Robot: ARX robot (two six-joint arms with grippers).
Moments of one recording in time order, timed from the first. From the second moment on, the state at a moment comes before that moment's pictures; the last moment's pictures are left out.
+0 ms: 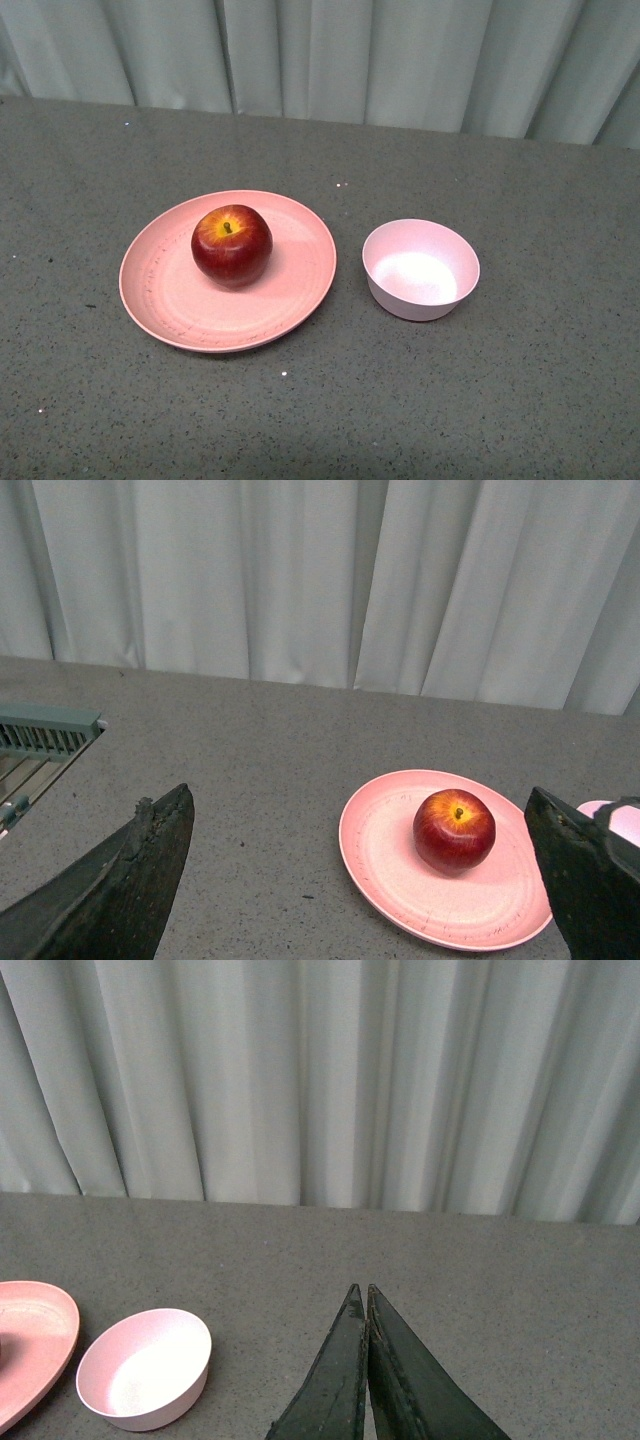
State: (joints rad) left arm 0.00 0.00 0.02 0.00 0.00 0.00; right arm 0.00 0.33 0.01 0.33 0.00 -0.01
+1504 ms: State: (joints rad) left arm -0.10 0.60 0.11 0.34 -0.28 -0.16; right arm 0.00 0.00 0.01 0.00 0.00 -0.01
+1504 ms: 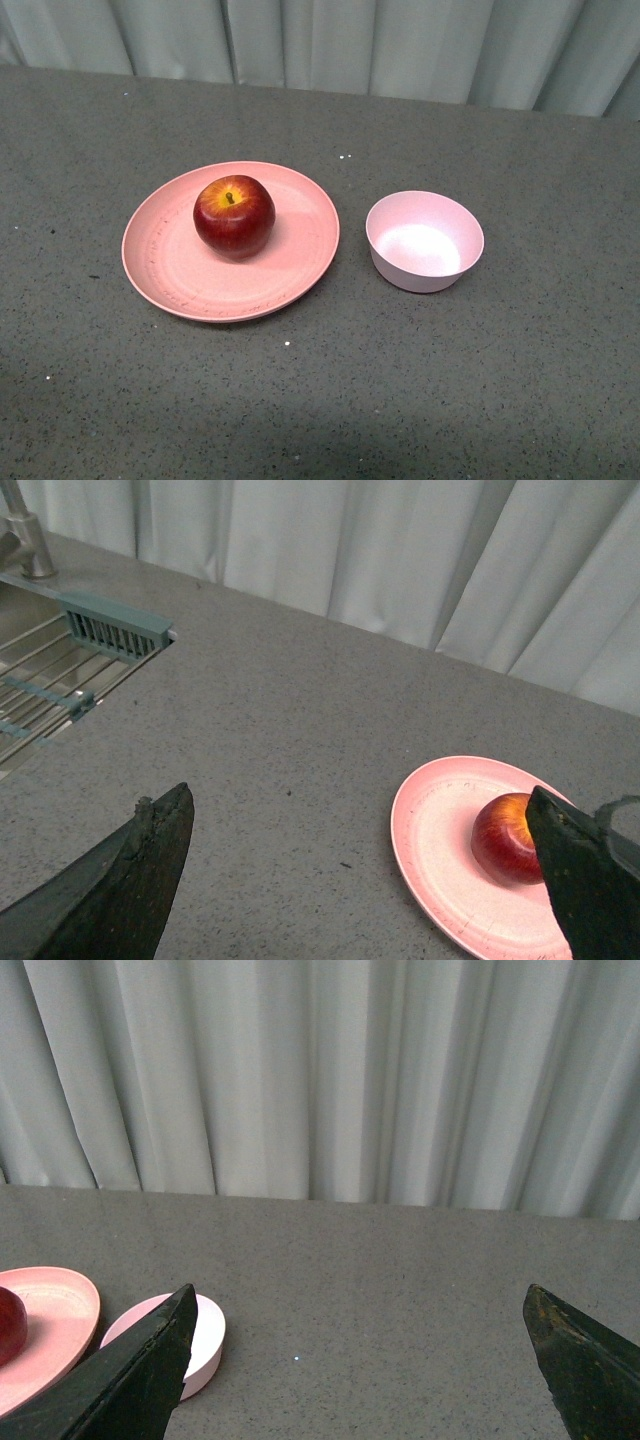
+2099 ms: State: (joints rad) left arm -0.27 1.90 0.75 0.73 -0.11 -0.16; right arm 0.00 0.00 0.01 0.00 0.00 -0.01
